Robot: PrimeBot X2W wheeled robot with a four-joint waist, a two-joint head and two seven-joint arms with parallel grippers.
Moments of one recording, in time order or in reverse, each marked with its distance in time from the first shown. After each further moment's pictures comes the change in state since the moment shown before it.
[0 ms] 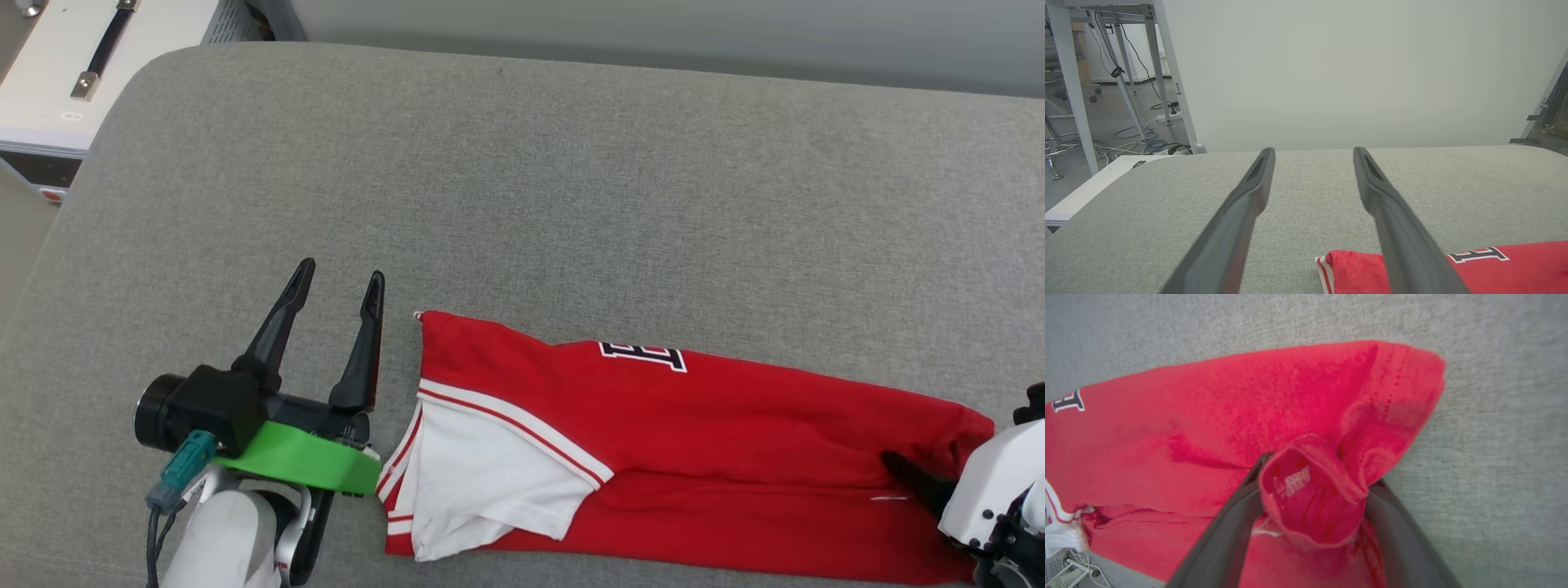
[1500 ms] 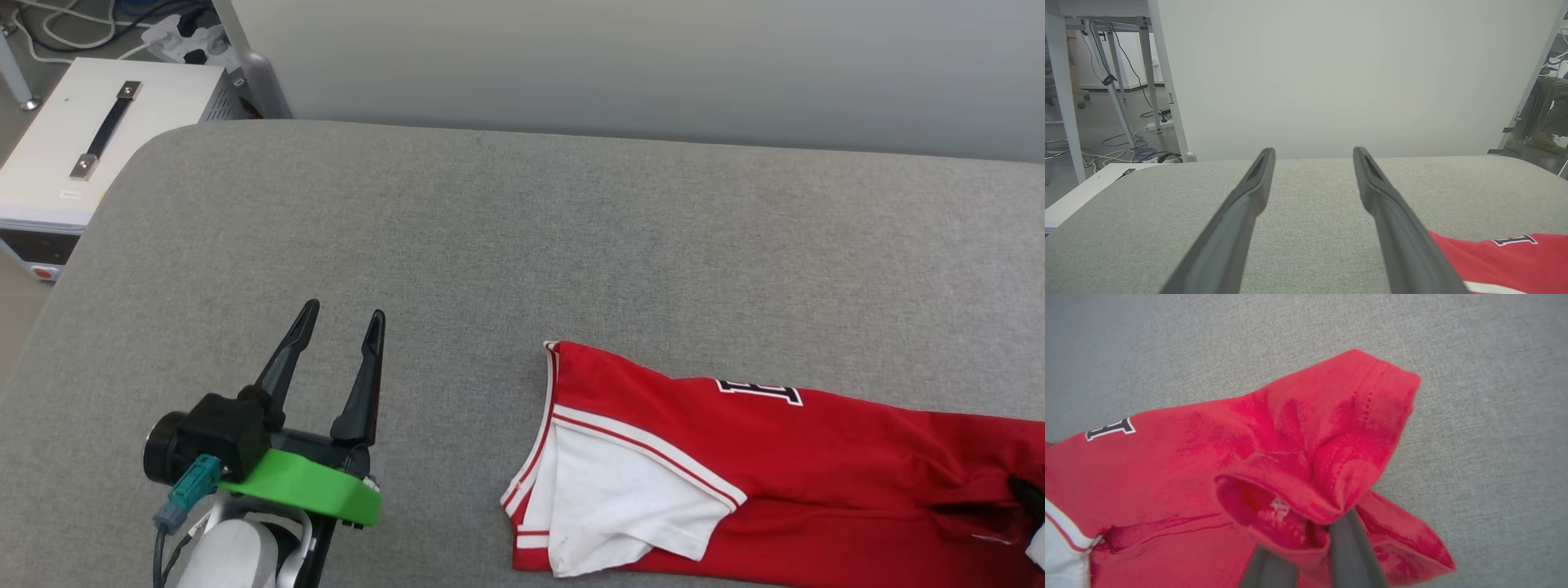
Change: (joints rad) left arm 0.054 0.005 -0.008 0.035 -0.026 0.000 0.000; right arm 0.060 -0.175 -0.085 0.072 0.013 0.001 -0.265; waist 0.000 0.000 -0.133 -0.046
